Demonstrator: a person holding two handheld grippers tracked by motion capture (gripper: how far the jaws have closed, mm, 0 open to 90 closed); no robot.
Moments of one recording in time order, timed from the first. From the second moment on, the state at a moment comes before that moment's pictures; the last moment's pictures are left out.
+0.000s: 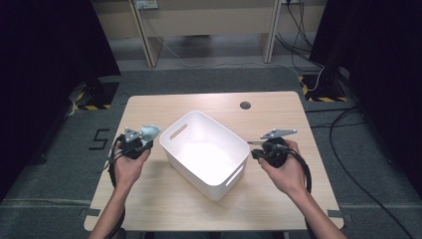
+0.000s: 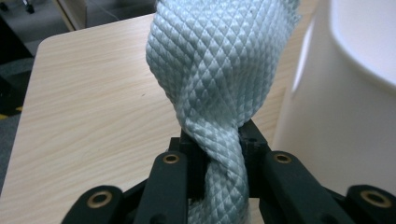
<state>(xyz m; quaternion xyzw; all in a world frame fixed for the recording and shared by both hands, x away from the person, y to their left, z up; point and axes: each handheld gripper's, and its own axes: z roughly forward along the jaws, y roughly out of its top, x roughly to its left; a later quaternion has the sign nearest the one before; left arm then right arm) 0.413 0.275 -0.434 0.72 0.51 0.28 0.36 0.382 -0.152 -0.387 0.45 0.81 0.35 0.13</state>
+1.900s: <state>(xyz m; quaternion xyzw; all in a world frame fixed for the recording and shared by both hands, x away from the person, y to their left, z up) 0.350 0.221 -0.425 0.76 0.40 0.29 0.41 0.424 -0.161 -0.372 0.55 0.71 0.40 0.18</state>
